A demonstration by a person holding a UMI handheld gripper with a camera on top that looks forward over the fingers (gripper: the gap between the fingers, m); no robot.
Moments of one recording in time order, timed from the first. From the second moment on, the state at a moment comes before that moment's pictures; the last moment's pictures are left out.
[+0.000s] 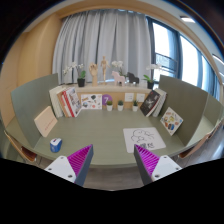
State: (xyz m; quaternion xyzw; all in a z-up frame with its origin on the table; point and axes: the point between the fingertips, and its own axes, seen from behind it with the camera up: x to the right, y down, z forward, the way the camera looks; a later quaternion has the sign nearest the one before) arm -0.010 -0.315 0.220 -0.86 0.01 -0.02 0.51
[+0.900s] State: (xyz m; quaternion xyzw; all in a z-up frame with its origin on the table) arm -0.352 -0.150 -0.011 -0.93 -0.07 0.04 0.36
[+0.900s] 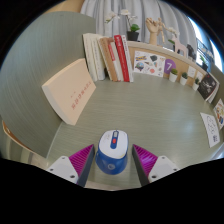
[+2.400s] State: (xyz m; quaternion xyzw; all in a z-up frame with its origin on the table) arm 0.211 -0.057 0.054 -0.92 -0.01 0.00 0.40
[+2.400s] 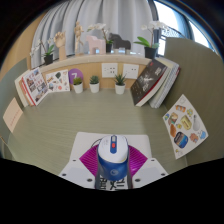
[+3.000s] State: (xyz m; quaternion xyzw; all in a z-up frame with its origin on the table) arm 0.208 -0.062 -0.010 -0.94 -0.01 0.00 0.34
